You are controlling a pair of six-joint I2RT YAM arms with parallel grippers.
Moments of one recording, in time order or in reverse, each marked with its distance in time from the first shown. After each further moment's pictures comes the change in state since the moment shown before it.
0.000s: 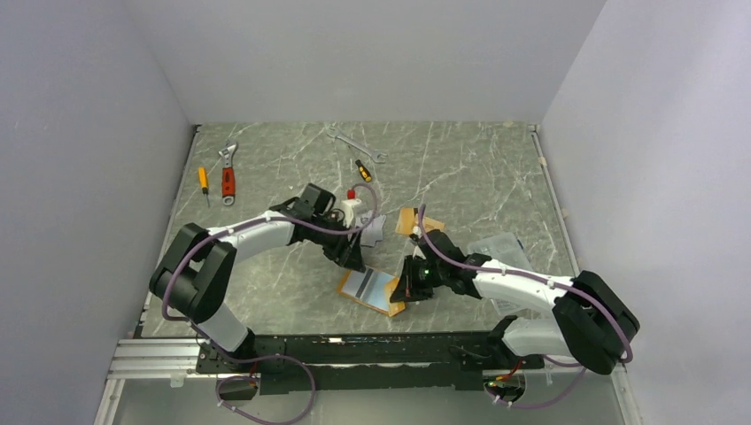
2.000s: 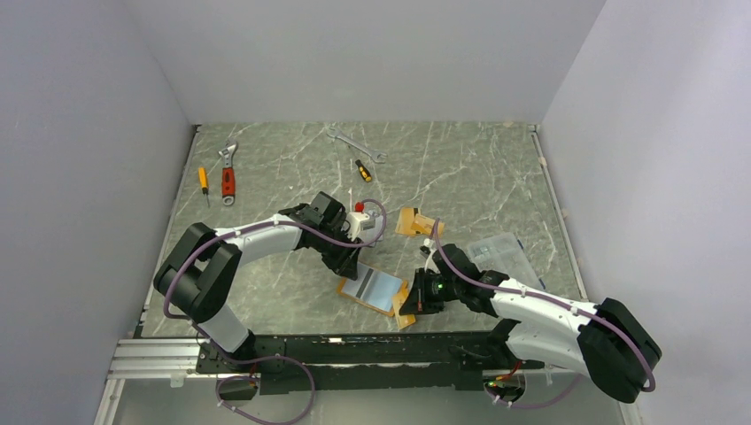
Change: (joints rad) left arm -0.113 0.014 0.003 -0.110 -0.206 0.166; right arm 0.002 -0.216 -0.178 -0.012 -0.021 -0.002
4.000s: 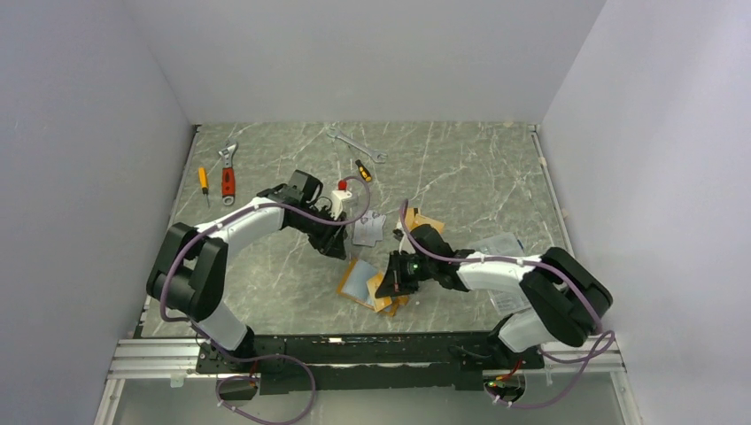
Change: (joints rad) left arm 0.165 -0.014 0.101 -0.121 0.115 0.140; right arm -0.004 0.375 0.183 0.258 -0.106 -0.042
